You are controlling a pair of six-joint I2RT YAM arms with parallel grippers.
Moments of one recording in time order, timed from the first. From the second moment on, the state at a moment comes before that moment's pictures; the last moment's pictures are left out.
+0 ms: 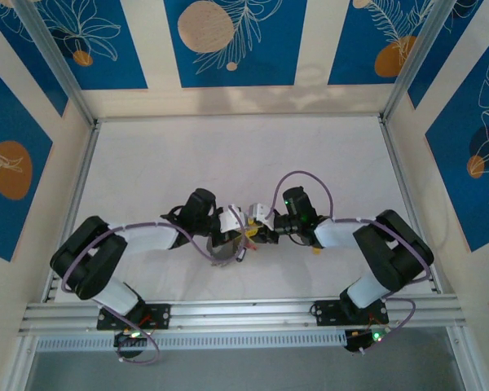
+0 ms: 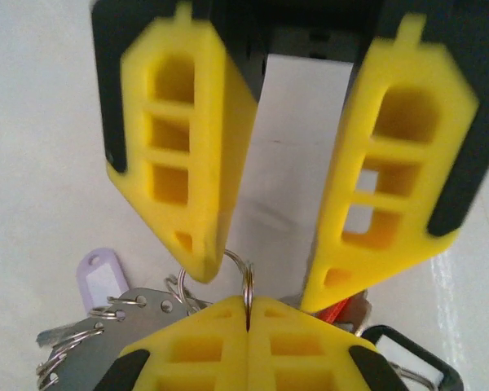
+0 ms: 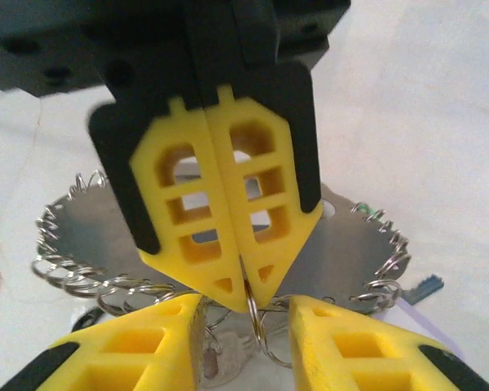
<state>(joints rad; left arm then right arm) -0.70 1.53 0.66 0.14 0.49 0.57 0.57 1.52 0.53 0.36 -0.74 -0.53</state>
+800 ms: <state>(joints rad) -0.60 1.38 0.70 0.03 0.64 0.53 0.44 1.48 0.70 0.13 -0.92 -0.55</state>
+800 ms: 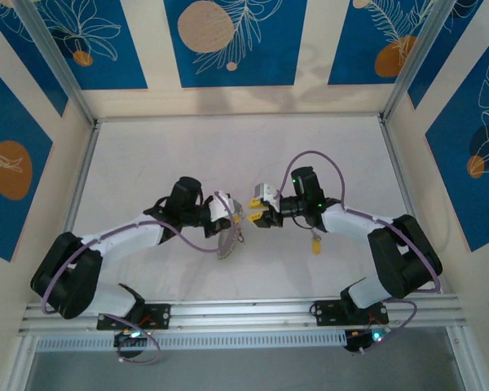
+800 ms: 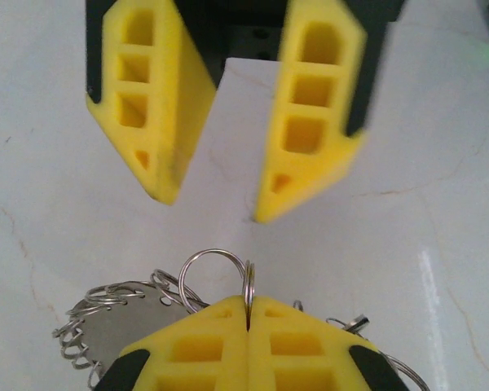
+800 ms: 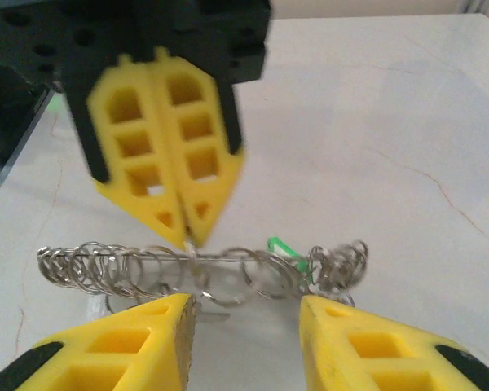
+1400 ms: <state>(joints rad) -0.58 1.38 0.73 0.00 0.77 0.50 0.38 1.65 0.94 -0.08 -1.13 -0.20</state>
